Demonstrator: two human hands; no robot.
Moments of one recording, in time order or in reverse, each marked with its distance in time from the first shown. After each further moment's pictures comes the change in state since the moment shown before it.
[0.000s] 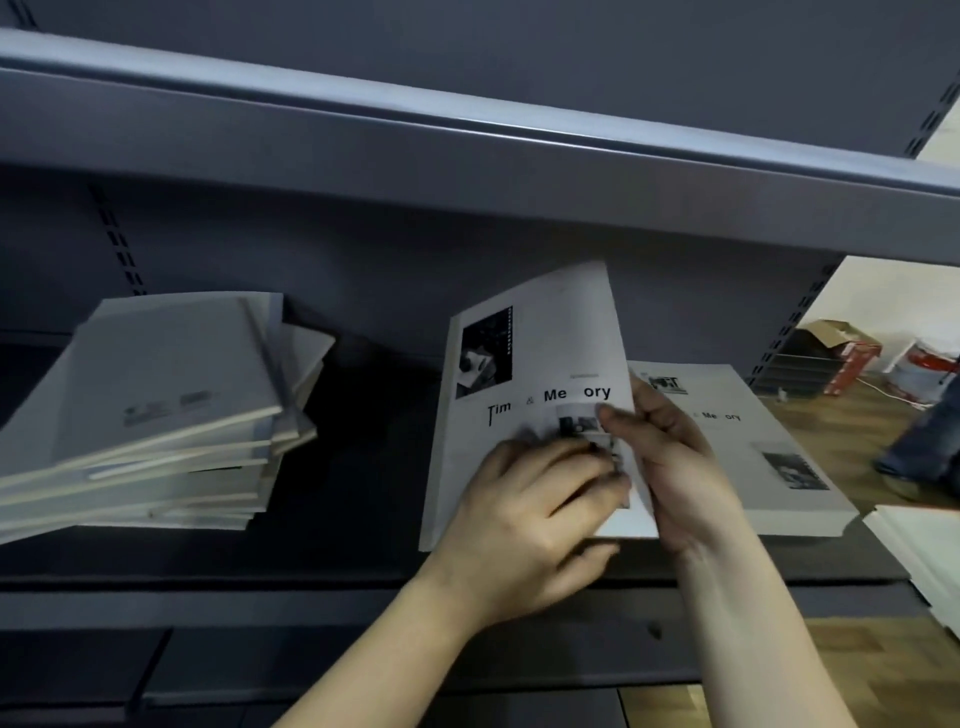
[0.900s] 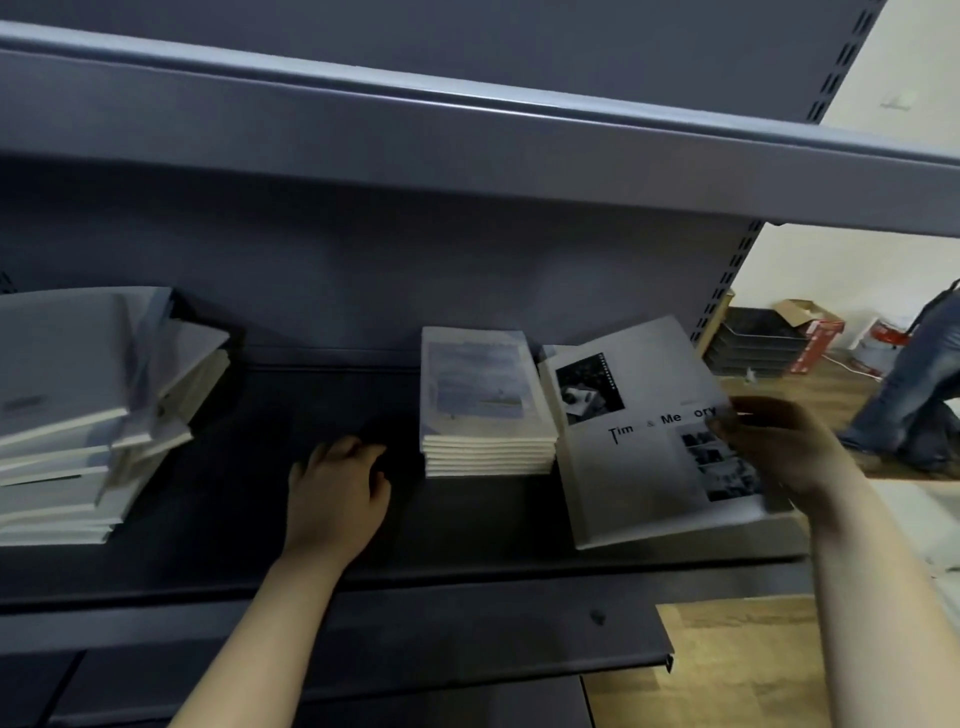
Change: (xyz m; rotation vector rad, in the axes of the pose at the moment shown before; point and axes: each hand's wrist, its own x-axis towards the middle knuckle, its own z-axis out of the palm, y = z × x) left_hand -0.039 -0.061 0.080 0.239 -0.487 -0.873; right_hand -0.001 -0.068 -0.223 -0.811 0.387 0.252
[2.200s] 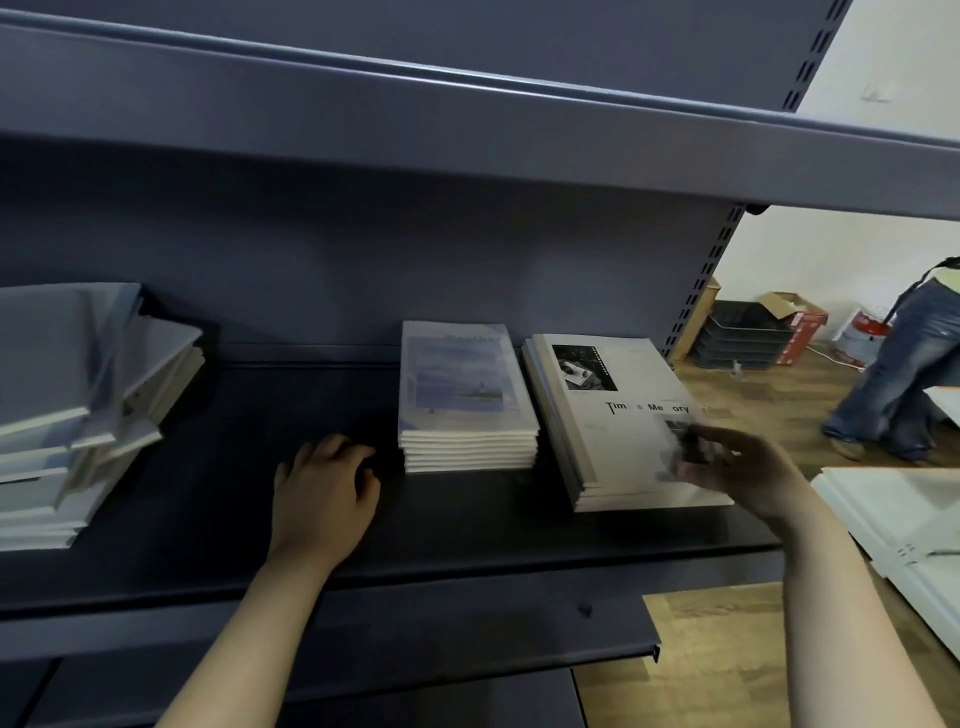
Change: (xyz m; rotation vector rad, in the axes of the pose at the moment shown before) left_hand -0.004 0.010 0.005 -0.030 0.047 0.025; right_hand -0.008 0.037 0.006 -0.208 -0.016 0.037
